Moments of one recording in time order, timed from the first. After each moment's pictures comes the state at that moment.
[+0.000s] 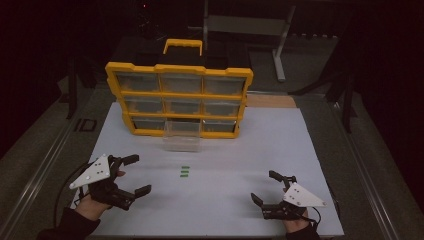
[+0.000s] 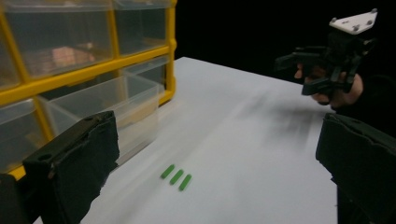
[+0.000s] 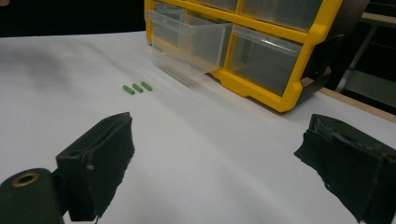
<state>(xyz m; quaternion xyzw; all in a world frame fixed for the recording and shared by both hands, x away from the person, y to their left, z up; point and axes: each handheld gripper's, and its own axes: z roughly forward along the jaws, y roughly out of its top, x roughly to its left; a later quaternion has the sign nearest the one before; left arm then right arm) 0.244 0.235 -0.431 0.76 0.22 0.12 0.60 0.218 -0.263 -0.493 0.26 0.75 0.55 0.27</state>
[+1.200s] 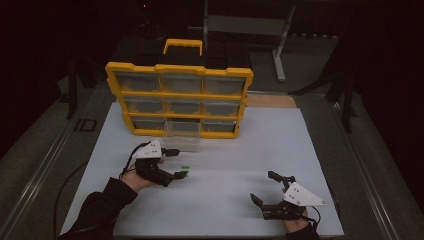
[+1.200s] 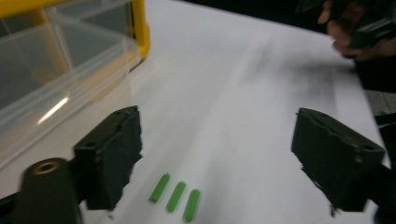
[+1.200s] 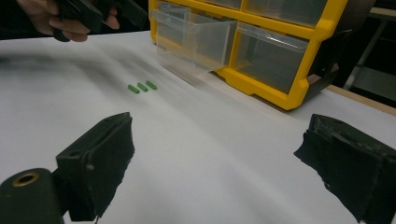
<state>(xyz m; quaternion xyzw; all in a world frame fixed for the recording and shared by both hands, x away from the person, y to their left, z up) 0.327 0.158 -0.477 0.84 0.19 0.06 0.51 0.219 -0.263 -0.494 0.26 0.75 0.55 0.25</state>
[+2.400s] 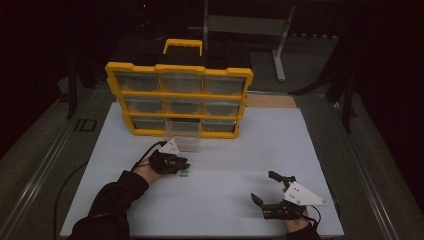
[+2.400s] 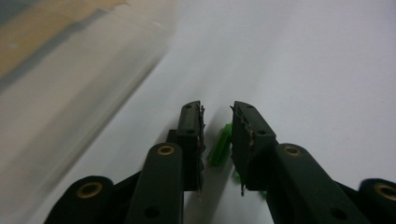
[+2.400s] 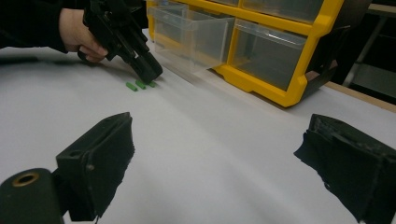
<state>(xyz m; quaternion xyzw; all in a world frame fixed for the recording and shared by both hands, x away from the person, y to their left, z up) 0.364 0.131 -0.522 0.90 0.21 0.05 0.38 0.220 -0.265 -0.495 0.26 0.75 0.55 0.25</state>
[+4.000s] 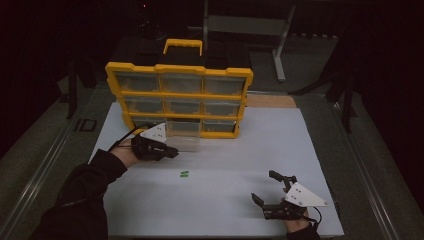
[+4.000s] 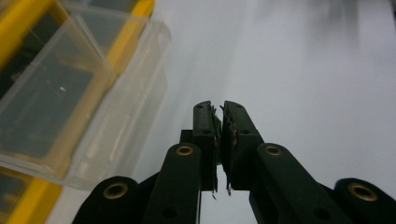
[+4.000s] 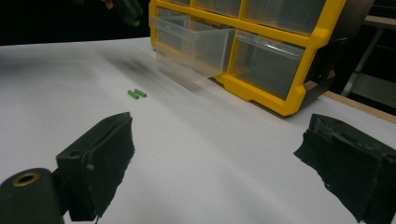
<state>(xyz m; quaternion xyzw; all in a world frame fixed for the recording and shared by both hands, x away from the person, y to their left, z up) 0.362 0.163 -0.410 0.92 0.10 0.06 0.36 0.218 -0.266 -0.493 0.25 0.75 0.56 0.26</state>
